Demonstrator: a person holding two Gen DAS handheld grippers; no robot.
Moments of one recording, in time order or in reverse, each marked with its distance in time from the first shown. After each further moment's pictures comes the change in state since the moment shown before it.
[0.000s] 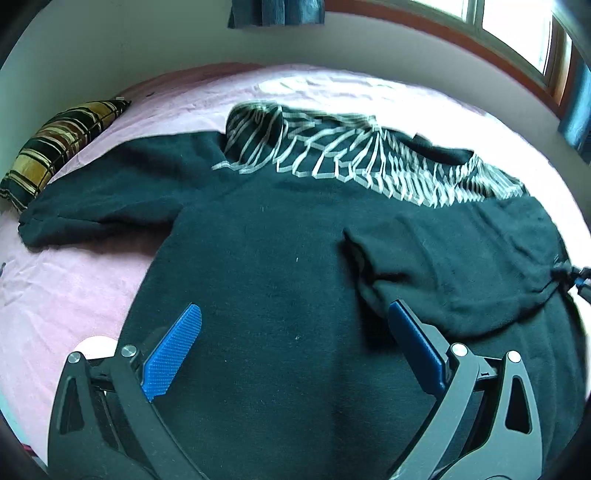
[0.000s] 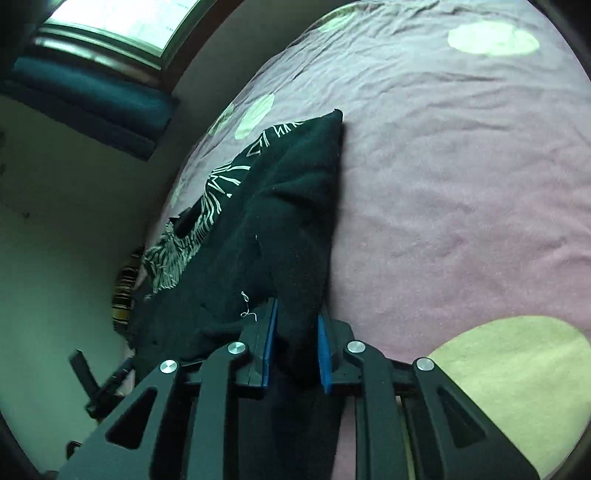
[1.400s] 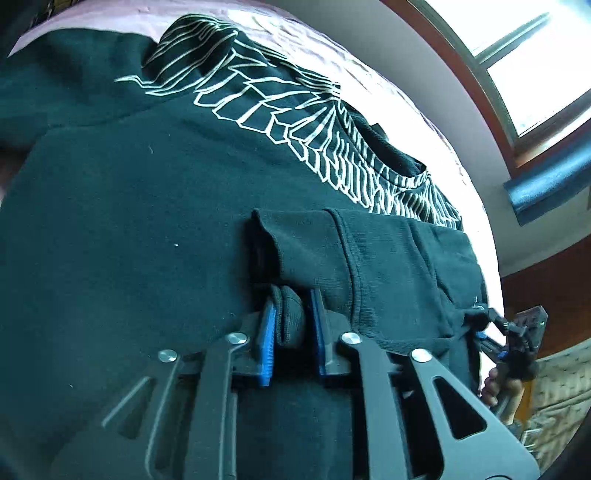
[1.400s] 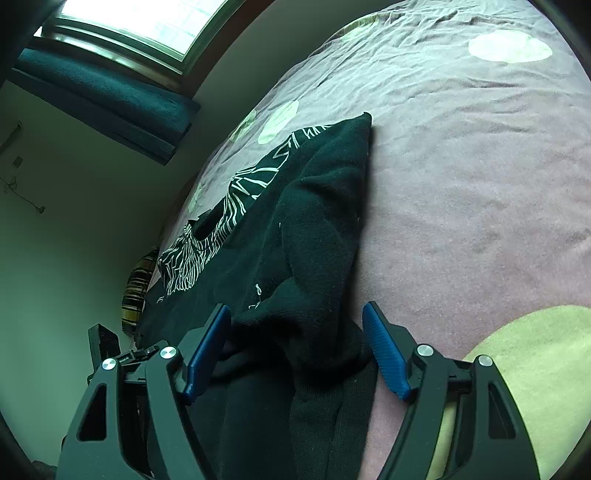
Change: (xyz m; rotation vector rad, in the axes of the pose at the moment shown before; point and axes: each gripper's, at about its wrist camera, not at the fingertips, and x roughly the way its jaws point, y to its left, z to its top) left arm 0.061 -0.009 0.011 -0.259 0.202 -0.437; right arm 0.002 0.007 -0.005 0.005 -0.044 0.086
